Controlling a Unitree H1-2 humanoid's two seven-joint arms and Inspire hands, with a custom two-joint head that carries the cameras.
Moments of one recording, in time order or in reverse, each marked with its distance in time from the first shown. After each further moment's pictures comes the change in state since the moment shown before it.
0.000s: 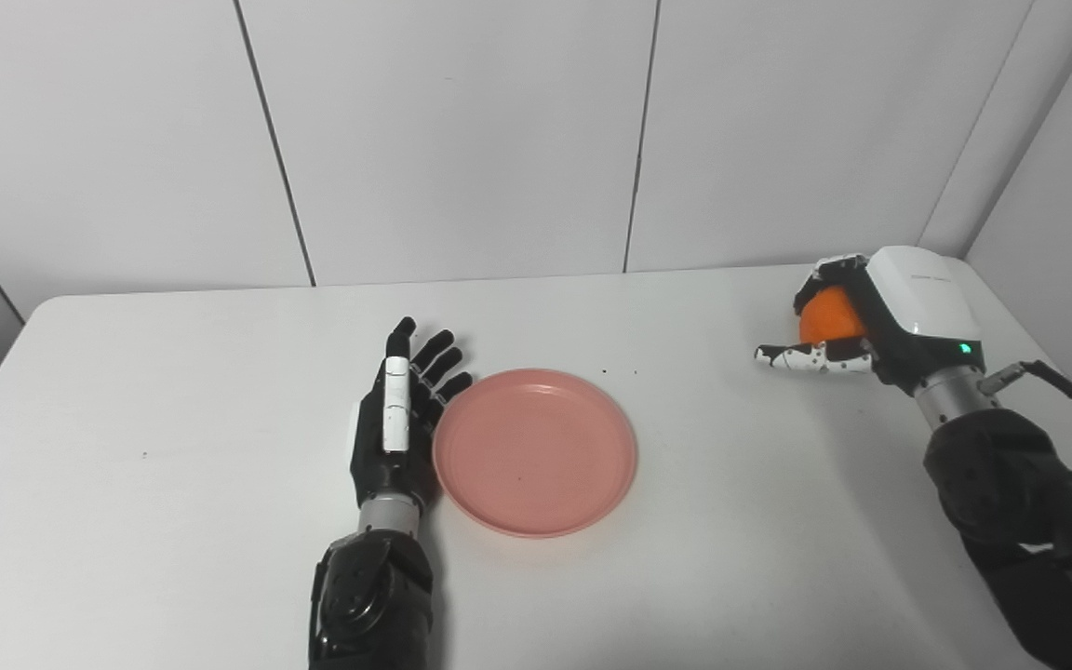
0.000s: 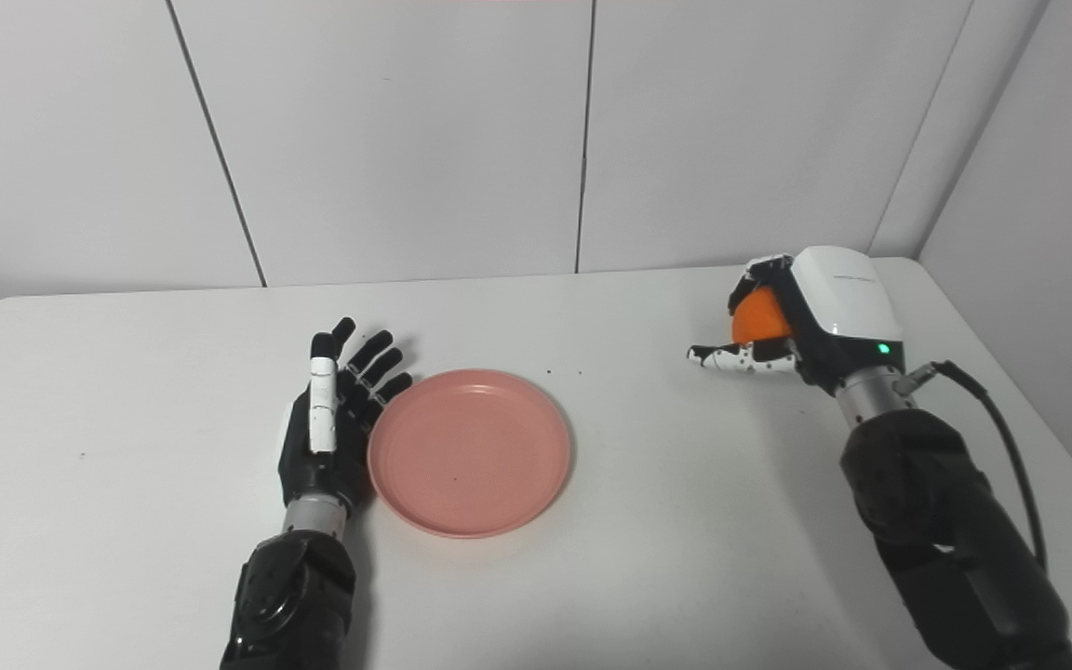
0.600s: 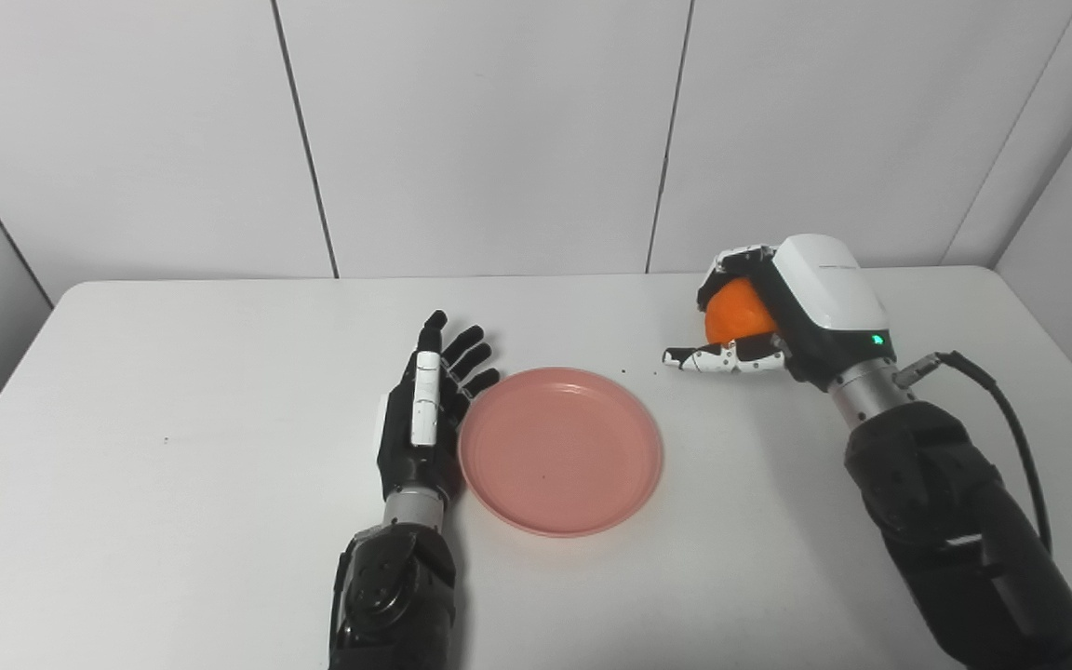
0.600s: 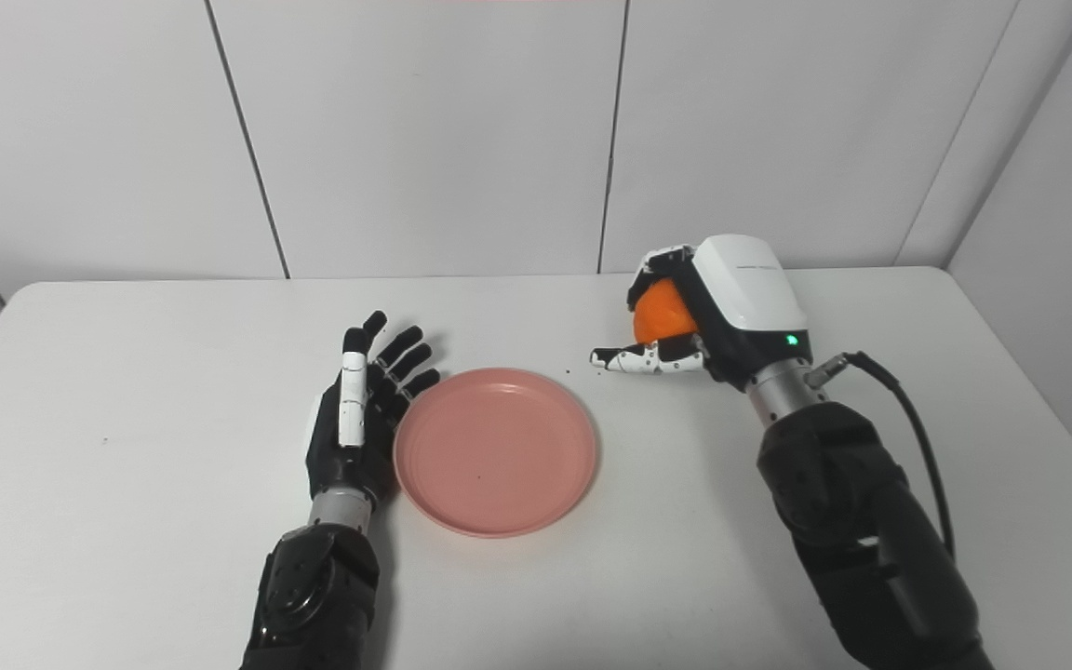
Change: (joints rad) left arm -0.003 -0.001 -0.012 0.017 -0.005 -0.028 0.017; right arm -0.078 0.147 0.079 -0.132 -0.053 0.005 0.122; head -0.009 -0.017
